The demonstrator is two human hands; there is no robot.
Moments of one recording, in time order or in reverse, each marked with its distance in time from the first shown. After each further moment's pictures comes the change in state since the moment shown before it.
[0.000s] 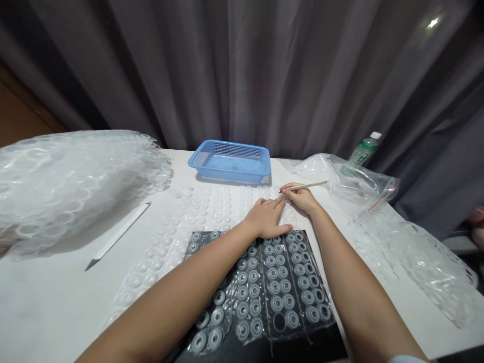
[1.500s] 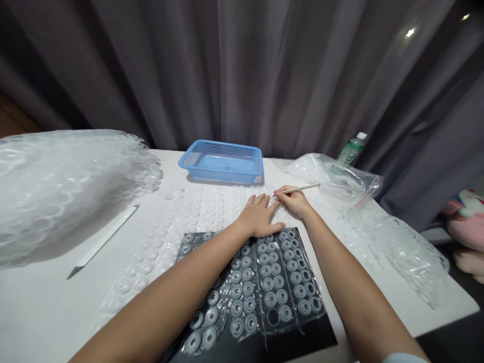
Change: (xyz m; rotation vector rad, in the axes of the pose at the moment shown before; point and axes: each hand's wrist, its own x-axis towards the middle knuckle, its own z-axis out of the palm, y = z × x) left_hand -0.001 0.000 0.000 0.024 -0.001 -0.068; right_hand -0.018 -0.016 0.008 0.078 0.061 0.038
